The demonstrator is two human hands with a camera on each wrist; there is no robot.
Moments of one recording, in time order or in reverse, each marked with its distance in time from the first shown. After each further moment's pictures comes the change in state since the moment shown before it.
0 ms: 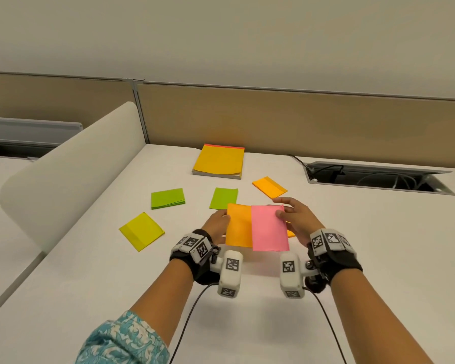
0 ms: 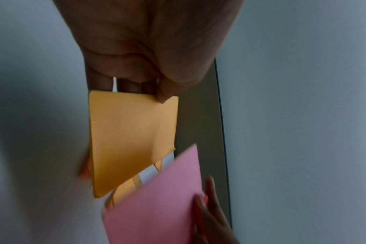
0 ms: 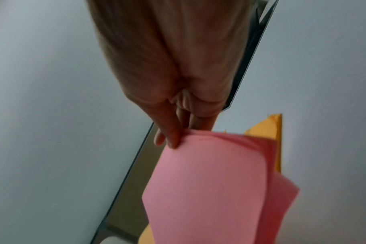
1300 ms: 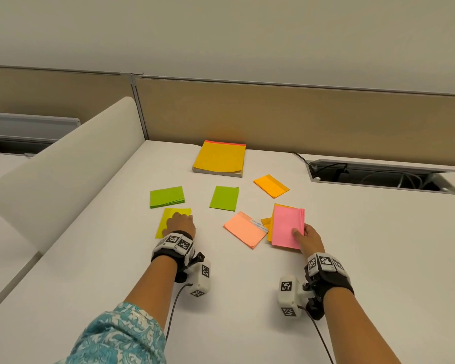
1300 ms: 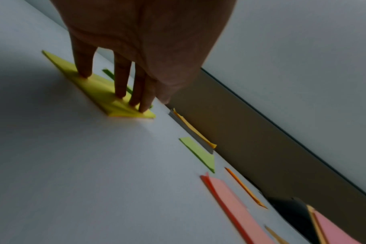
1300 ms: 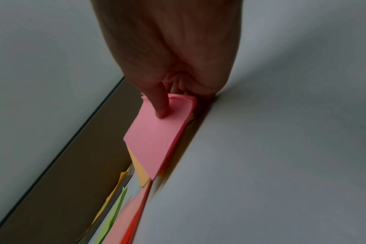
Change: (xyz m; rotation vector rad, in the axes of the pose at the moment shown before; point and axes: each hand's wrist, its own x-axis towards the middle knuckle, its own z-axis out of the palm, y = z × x) left_hand 0.046 -0.028 -0.074 0.935 0.500 -0.129; right_hand 0.029 0.084 -0.020 -0.303 0.374 0.157
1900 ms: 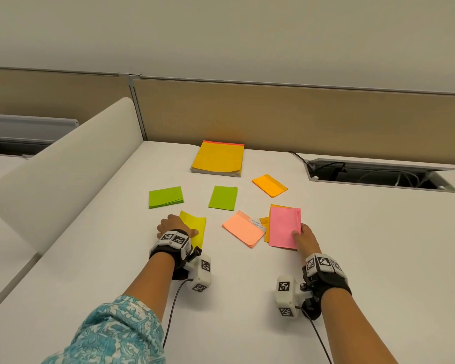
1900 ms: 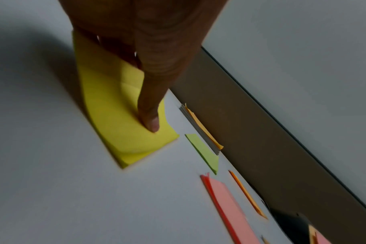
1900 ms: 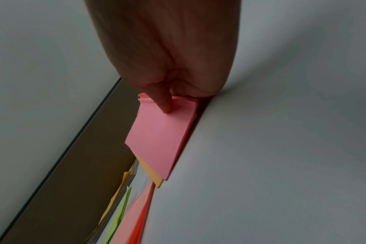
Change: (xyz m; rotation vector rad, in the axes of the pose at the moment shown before) left_hand -0.007 -0.003 -0.006 -0.060 -0.023 -0.136; right_hand -0.006 -0.006 0.003 0.001 -0.046 0.028
